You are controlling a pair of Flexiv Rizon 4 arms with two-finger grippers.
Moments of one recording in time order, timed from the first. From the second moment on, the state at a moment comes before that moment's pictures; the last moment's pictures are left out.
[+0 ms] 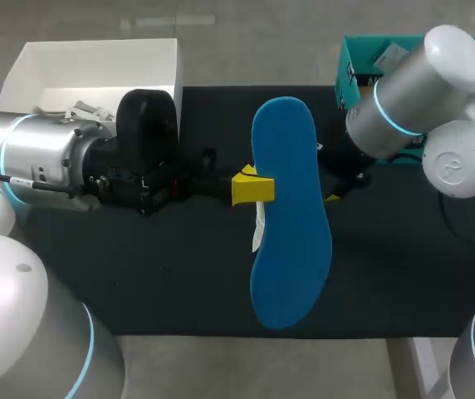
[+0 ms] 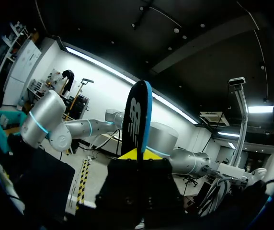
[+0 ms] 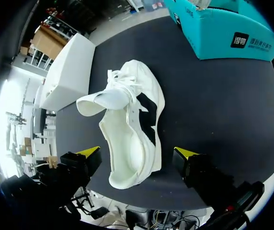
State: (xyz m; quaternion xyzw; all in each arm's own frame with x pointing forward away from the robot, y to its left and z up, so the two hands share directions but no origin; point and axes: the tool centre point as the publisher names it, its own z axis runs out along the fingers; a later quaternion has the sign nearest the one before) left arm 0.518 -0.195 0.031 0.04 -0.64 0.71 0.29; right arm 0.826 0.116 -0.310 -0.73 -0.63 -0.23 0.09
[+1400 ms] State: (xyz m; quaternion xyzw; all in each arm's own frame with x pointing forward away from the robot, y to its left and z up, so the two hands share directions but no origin) left arm 0.592 -0.155 0.011 -0.18 -0.73 0.66 0.03; right arm 0.831 0.052 -0.160 -0.69 -0.55 -0.38 0.28
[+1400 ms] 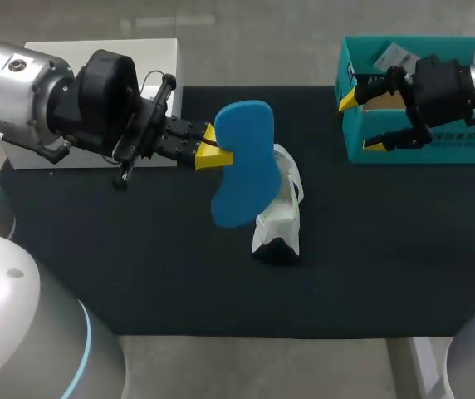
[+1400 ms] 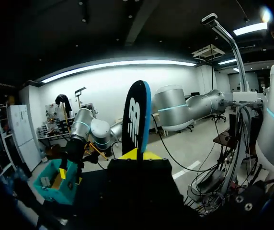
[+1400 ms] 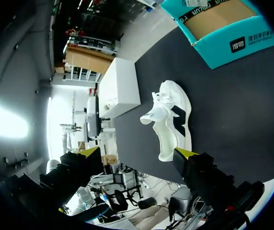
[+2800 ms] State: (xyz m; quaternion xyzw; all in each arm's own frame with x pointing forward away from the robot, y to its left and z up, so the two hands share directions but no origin) left arm 0.713 -0.198 -0.059 -0.60 -0.54 0.46 -0.36; right arm 0.812 0.084 -0.080 -0.61 -0.48 -0.50 0.39
